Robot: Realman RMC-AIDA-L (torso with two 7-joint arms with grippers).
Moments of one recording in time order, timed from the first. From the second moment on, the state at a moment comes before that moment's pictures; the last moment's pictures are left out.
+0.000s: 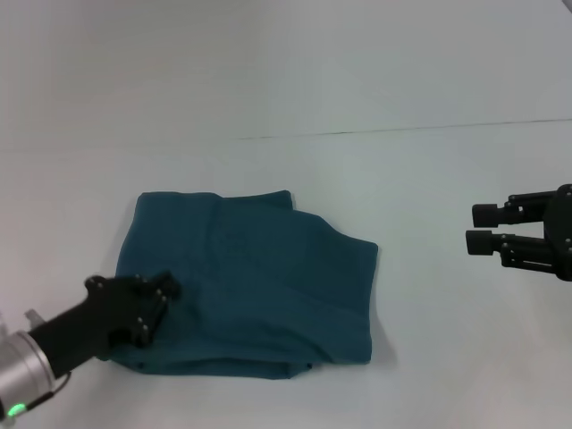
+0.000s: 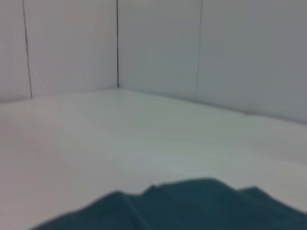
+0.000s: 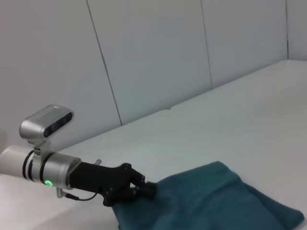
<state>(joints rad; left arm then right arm) -0.41 -2.17 0.64 0.43 1.73 1.25 -0.86 0.45 2.09 -0.49 -1.21 -2.07 -1.93 1.72</state>
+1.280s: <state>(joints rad) -0.39 -2.08 0.54 0.89 2.15 2.02 -1.64 0.42 2.09 -0.83 -1.18 -2.01 -1.97 1.76</state>
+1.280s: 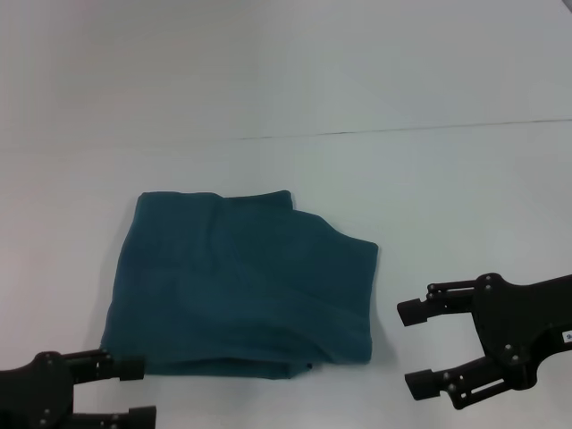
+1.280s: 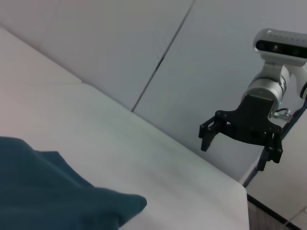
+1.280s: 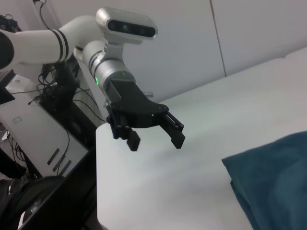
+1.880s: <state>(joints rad) -0.40 -2.08 0.55 0.88 2.18 2.01 -1.64 0.41 2.09 -0.82 -1.15 -2.02 -1.97 1.73</state>
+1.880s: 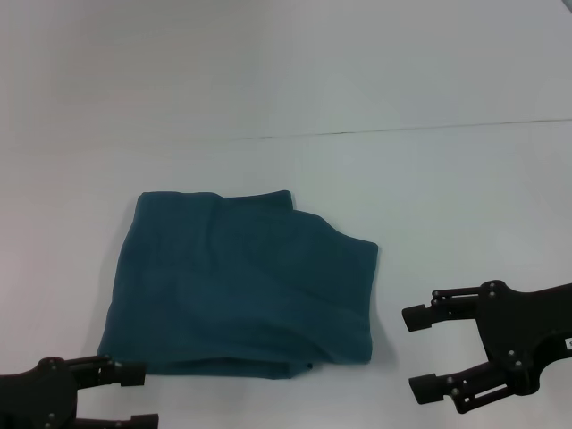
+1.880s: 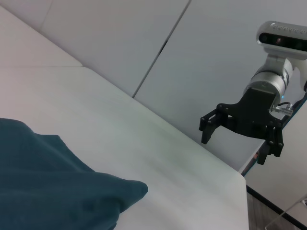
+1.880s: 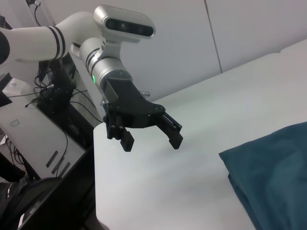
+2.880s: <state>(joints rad) -0.40 -2.09 0.55 0.88 2.20 2.01 -1.64 0.42 2.09 -0.82 -1.11 -2.02 -1.95 1.70</state>
